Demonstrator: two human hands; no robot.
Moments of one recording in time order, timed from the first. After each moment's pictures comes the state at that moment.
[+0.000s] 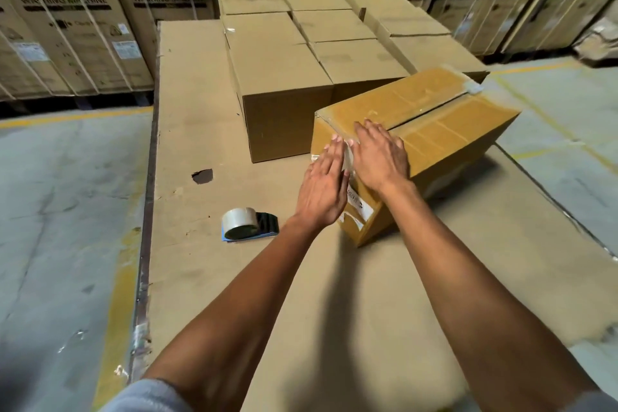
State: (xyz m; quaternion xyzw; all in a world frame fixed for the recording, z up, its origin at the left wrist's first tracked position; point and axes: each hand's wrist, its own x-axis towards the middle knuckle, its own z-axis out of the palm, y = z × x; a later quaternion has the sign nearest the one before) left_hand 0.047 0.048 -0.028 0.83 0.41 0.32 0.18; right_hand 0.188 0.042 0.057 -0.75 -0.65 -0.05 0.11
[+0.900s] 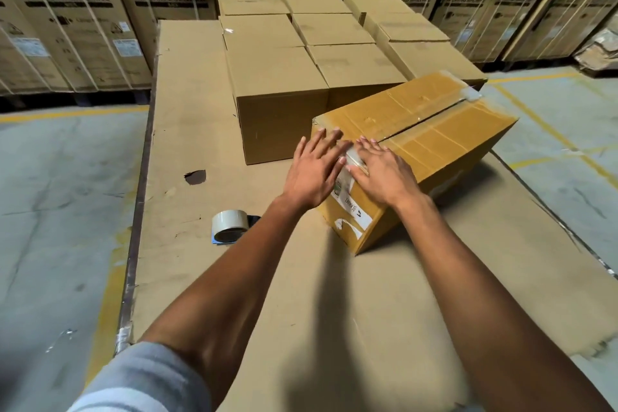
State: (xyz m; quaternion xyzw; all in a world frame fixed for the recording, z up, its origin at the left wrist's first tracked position) left_hand 0.050 0.096 -0.016 0.87 0.39 0.28 0.10; right_hand 0.226 0.028 0.054 -0.70 -0.71 0.01 0.05
